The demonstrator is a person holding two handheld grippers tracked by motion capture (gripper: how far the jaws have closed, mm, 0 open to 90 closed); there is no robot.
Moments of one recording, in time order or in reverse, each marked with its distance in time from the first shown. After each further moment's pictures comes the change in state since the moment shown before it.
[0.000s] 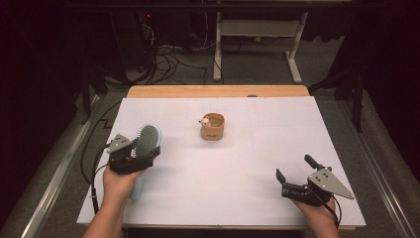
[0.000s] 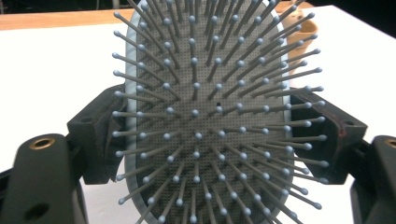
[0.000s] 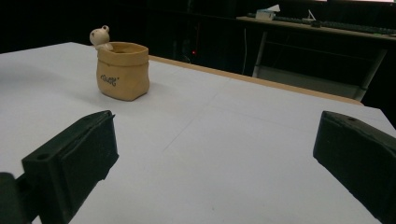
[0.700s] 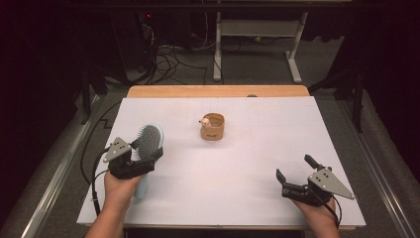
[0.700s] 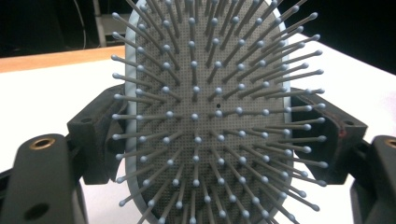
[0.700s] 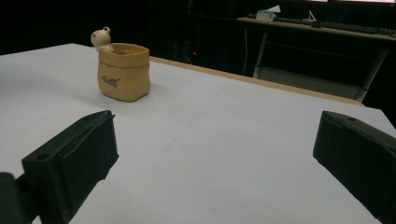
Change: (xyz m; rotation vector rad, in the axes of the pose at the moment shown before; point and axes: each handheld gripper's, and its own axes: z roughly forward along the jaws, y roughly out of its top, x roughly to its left) left arm -0.016 0.000 -0.012 -0.124 -0.051 0.053; right arm 0.000 0.000 0.000 -0.003 0.004 0.004
